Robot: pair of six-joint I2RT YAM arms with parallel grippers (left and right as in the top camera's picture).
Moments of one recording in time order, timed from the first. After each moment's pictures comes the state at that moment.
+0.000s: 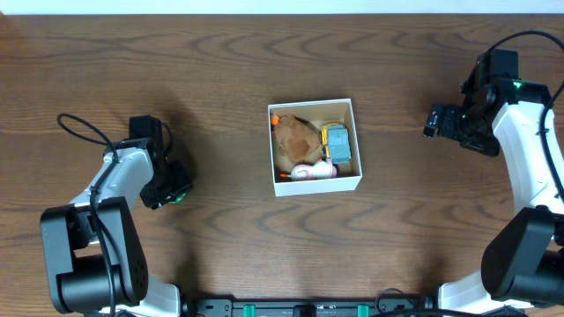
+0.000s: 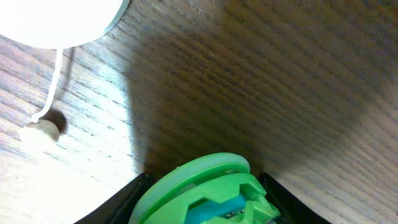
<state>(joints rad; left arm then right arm) 0.14 1.69 0.89 -0.74 0.02 -0.38 -0.15 1.71 1.40 -1.05 -0.01 0.21</state>
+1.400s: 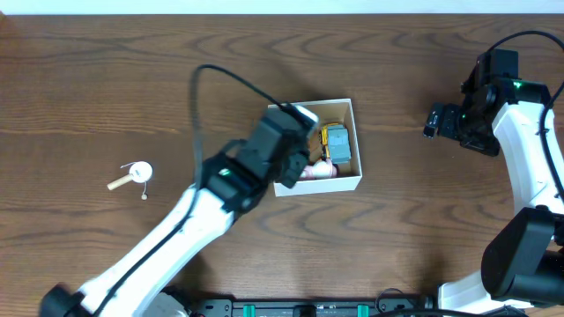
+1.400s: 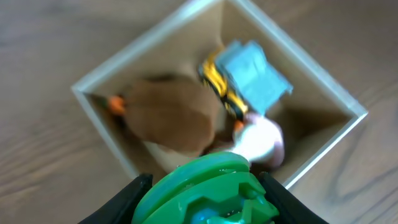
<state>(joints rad) -0.69 1.42 1.08 -0.56 -0.06 -0.04 -0.15 1.71 1.40 -1.05 -0.01 0.21</state>
